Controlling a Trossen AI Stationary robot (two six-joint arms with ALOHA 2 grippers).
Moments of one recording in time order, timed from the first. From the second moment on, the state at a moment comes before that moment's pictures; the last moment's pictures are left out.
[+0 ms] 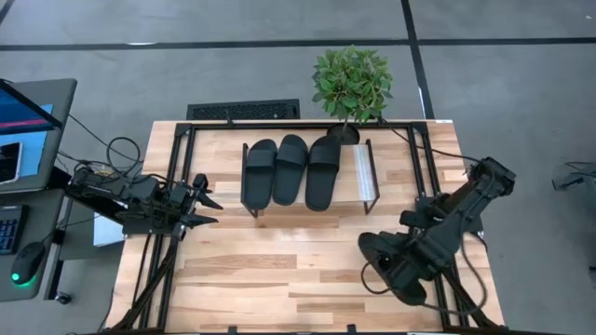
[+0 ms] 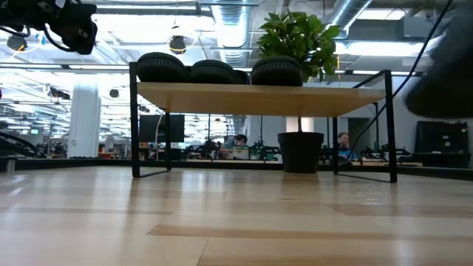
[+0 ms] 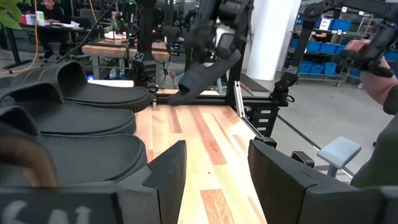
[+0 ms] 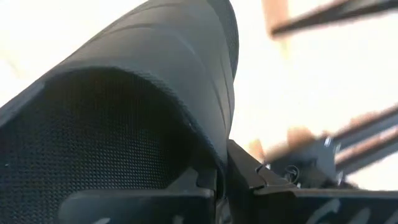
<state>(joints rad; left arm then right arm) -0.27 0.14 0.29 -0.17 -0.03 -0.13 0.78 1.58 1.43 -1.57 0.18 1.04</state>
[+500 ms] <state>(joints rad) -0.27 0.14 0.29 -0.17 -0.03 -0.13 0.68 1.49 1.45 -1.57 0.59 0.84</state>
